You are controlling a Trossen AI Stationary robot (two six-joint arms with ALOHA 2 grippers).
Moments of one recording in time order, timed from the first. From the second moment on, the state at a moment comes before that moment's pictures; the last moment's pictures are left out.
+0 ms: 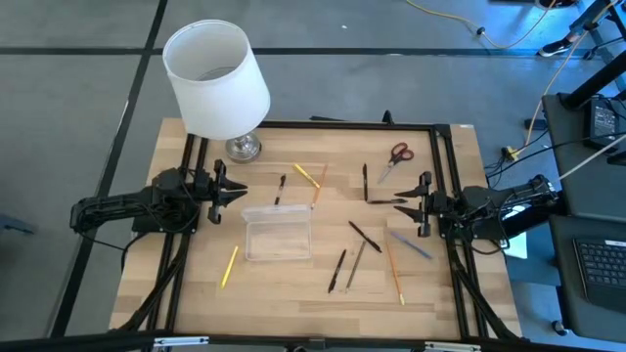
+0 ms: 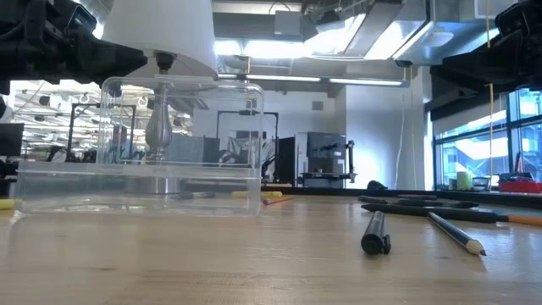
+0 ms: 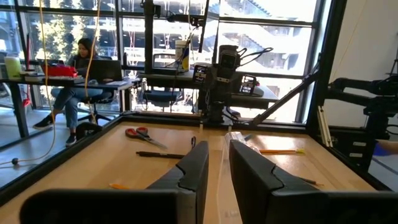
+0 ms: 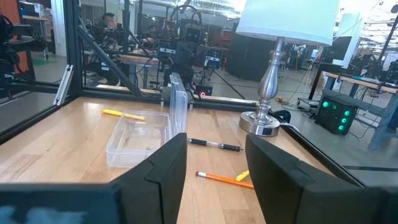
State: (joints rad) left arm 0.21 0.03 0.01 0.13 0.13 -0.08; right arm 0.28 0.01 0.02 0.04 0.36 -0.14
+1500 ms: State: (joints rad) left arm 0.21 0.03 0.05 0.30 0.15 -0.02; right arm 0.28 0.01 0.02 0.04 0.36 -0.14
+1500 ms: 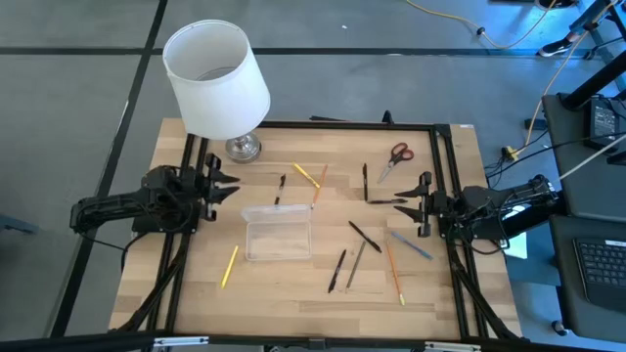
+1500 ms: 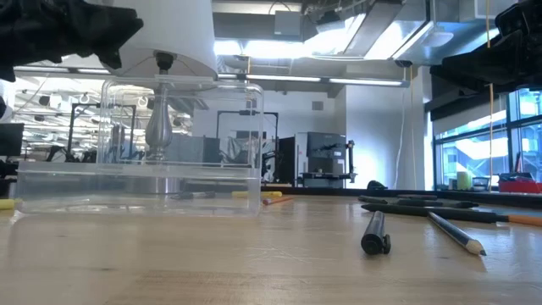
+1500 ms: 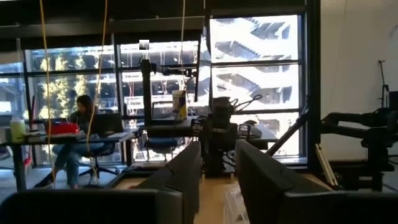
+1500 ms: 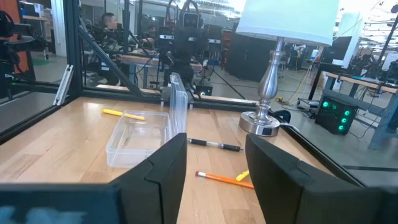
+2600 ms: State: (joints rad) left arm 0.21 0.13 0.14 0.03 0.16 0.06; right arm 0.28 0.01 0.02 0.04 0.36 -0.14
